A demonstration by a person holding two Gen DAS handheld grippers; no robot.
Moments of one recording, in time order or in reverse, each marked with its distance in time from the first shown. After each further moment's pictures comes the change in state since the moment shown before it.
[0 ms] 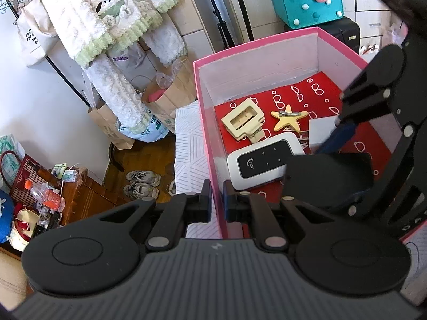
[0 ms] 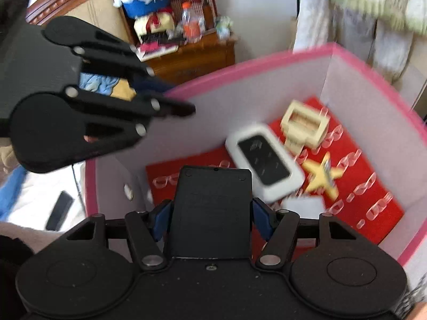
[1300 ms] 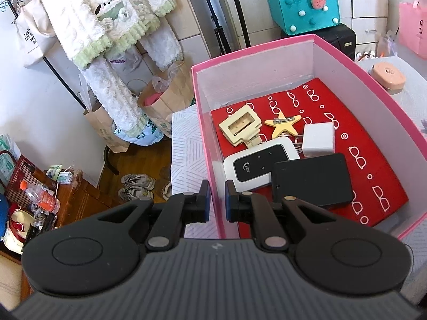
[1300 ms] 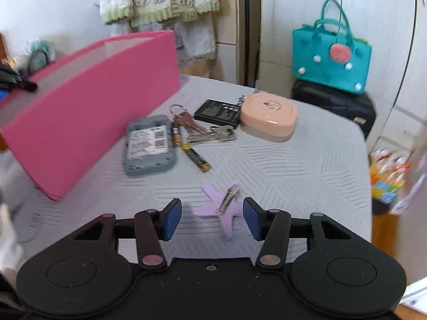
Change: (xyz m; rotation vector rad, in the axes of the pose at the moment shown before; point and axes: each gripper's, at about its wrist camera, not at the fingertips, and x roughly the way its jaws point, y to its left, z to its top) left arm -0.005 0.001 -0.001 -0.009 -0.025 -0.029; right arm -0.086 -0.034 -0.247 0.505 -0.241 -0.546
